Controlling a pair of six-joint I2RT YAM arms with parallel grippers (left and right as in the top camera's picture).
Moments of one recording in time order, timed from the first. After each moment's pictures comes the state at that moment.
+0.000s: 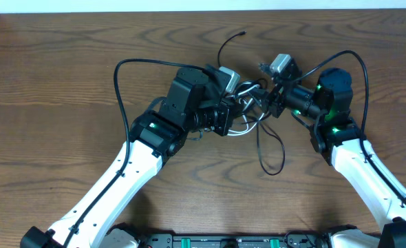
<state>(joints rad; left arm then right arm) -0.56 1.37 1.11 -0.41 0.41 -0.26 0.22 1.40 0.80 0.34 -0.73 -0.18</state>
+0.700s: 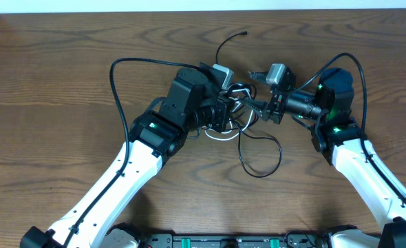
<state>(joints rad) -0.56 1.37 1.11 -0.42 0.32 -0.24 0.21 1.40 0.80 0.32 -0.91 -0.27</state>
